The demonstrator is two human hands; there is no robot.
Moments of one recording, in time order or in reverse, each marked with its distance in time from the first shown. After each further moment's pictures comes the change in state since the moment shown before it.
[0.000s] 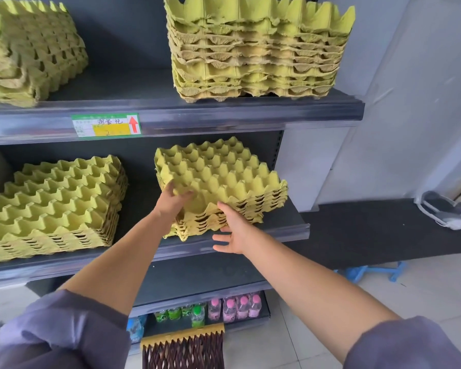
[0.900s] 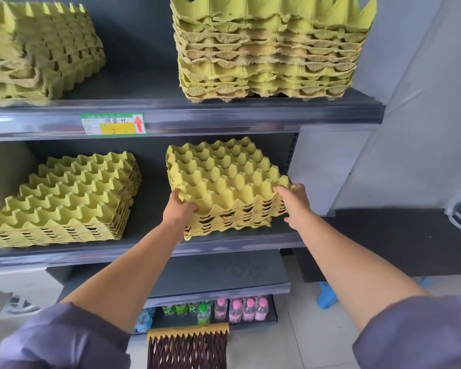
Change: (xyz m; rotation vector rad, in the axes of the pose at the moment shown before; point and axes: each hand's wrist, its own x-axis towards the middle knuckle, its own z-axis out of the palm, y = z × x) left_hand -0.012 -0.010 0.015 -0.011 0.175 -0.058; right_hand 0.040 -0.058 -0.103 -0.103 0.361 -0.411
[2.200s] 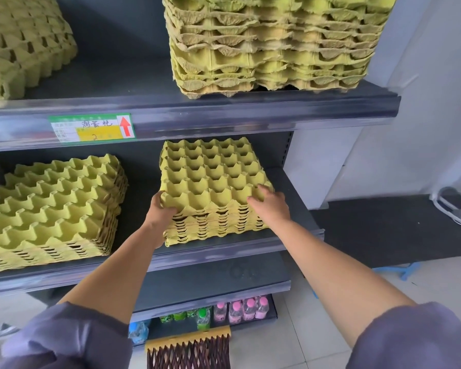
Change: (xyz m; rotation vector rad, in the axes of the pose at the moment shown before) left_hand 0.067 -0.015 -0.026 -0.046 -0.100 -0.058; right_hand 0.014 0.020 0.054 -0.724 -0.029 -0.256
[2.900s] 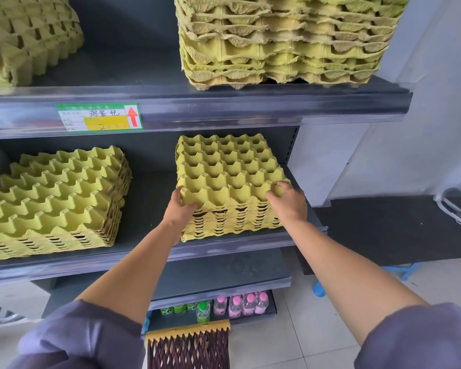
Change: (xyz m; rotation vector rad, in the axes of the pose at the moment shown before) left_hand -0.018 -0.003 0.027 0.139 -0.039 0.067; right_hand 0.004 0.020 -0.007 0.036 0.232 0.032
